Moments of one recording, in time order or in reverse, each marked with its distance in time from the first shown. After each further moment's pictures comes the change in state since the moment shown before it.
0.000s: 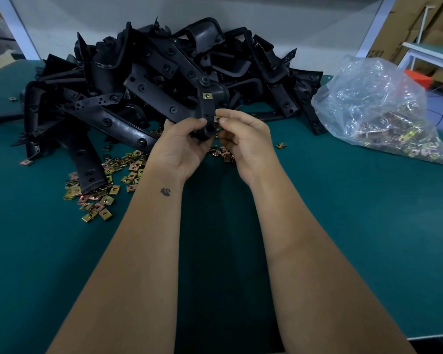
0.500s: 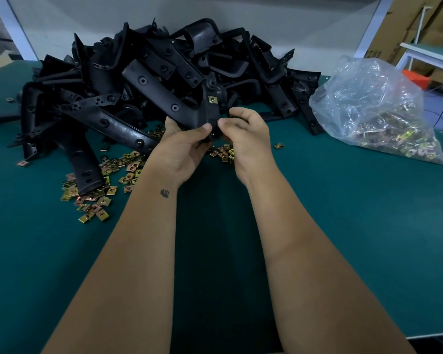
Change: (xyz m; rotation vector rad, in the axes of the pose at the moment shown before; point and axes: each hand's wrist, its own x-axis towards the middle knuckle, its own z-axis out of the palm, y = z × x) left_hand -0.004 -0.001 0.000 0.257 -0.054 0.037; right_hand 0.007 0.006 -0.001 -0.054 0.124 -0.008
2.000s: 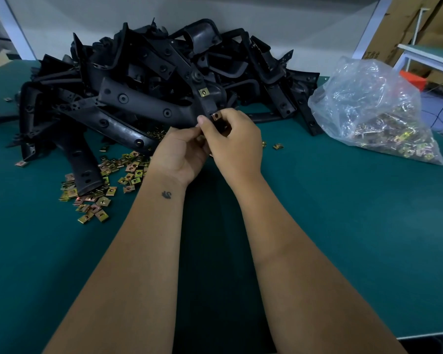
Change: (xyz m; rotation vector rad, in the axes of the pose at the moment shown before) left_hand 0.003 -0.009 0.001 -0.263 0.042 -0.015; right_hand -0.020 0.001 0.016 -0.677 0.101 -0.469
